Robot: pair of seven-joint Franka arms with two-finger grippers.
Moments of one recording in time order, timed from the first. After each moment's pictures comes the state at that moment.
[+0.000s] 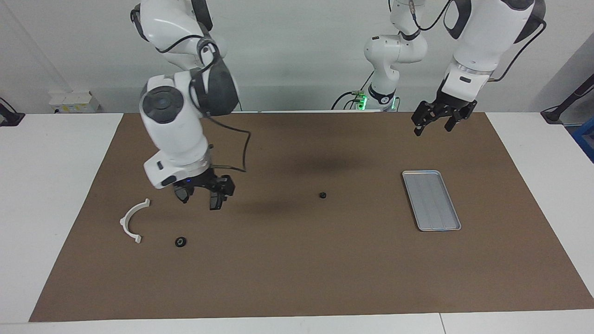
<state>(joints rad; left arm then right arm) -0.14 -0.05 -0.09 -1.71 -0.03 1.73 -0.41 0.06 0.50 0.10 -1.21 -0.06 1.65 0.31</state>
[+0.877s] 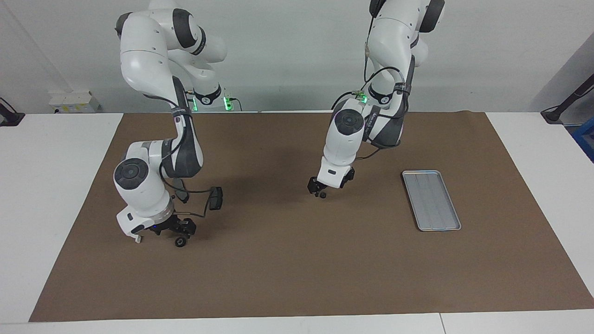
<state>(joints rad) -0.49 0.42 -0.09 -1.74 -0.02 2.17 -0.85 -0.06 0.60 0.10 -1.53 -0.14 2.15 0.23</state>
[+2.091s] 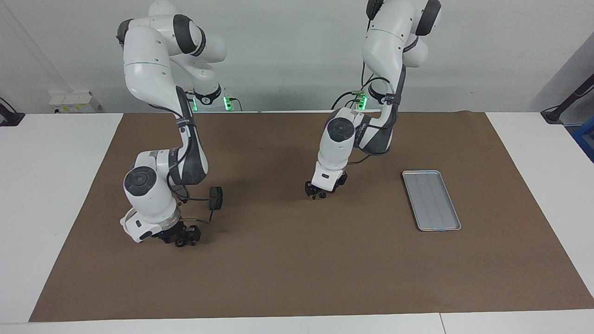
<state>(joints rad) -0.52 0.43 -0.09 -1.84 -0.02 2.29 -0.87 -0.06 0.64 0.10 -1.56 -0.14 2.25 0.23</state>
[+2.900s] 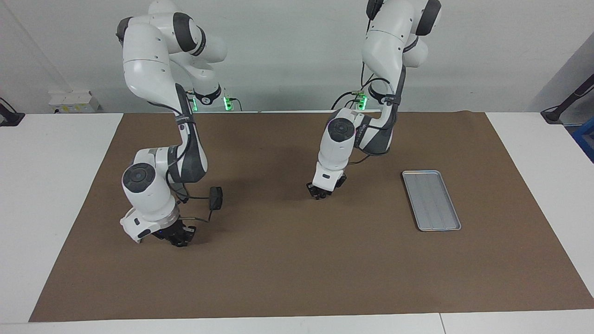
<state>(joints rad) -0.52 0.43 -0.09 -1.85 -0.02 2.30 -0.90 -0.06 0.62 0.11 -1.56 -0.14 2.24 0.23</state>
